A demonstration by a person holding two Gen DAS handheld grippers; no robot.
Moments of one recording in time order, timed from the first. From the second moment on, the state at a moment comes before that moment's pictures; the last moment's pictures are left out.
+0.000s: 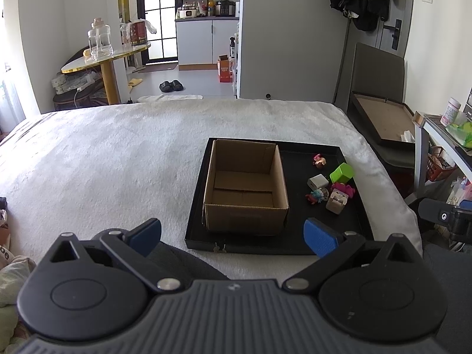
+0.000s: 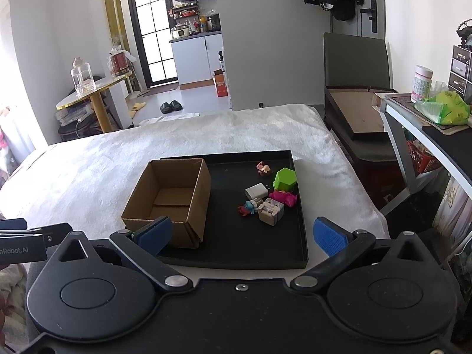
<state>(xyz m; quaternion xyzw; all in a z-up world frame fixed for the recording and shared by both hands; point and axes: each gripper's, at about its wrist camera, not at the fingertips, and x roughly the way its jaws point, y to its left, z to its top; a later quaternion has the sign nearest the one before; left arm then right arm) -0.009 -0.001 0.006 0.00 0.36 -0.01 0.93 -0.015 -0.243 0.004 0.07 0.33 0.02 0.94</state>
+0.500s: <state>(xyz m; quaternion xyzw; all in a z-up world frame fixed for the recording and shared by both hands) -0.013 0.000 0.007 0.00 0.36 -0.01 0.93 -0.020 -0.240 0.003 0.07 0.32 0.02 0.94</state>
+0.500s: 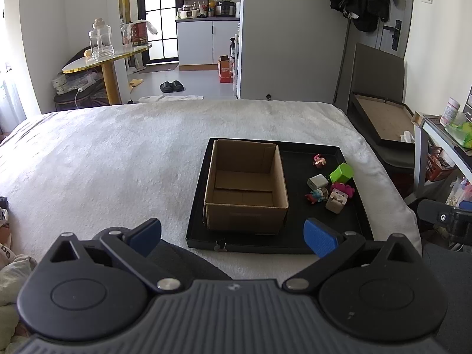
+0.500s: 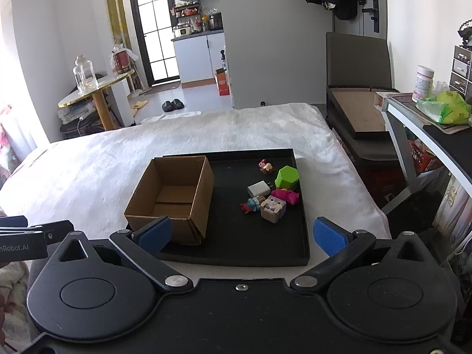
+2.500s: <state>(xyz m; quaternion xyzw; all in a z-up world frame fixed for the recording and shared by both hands) 0.060 -0.020 -0.032 0.05 0.42 0.02 0.91 0.026 -0.263 -0.055 0.11 0.36 0.02 0.93</state>
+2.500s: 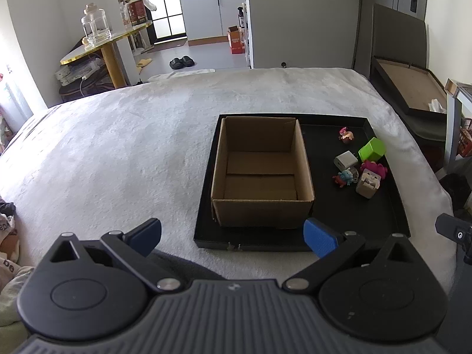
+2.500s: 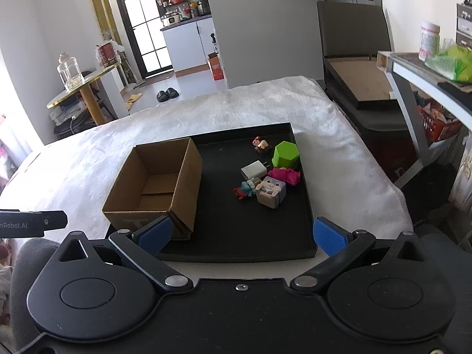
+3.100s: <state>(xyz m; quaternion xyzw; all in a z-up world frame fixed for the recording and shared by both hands) 0.109 -0.050 -0.054 0.08 0.44 0.04 0.90 0.079 -0.287 -0.087 0.15 0.37 0.02 0.92</state>
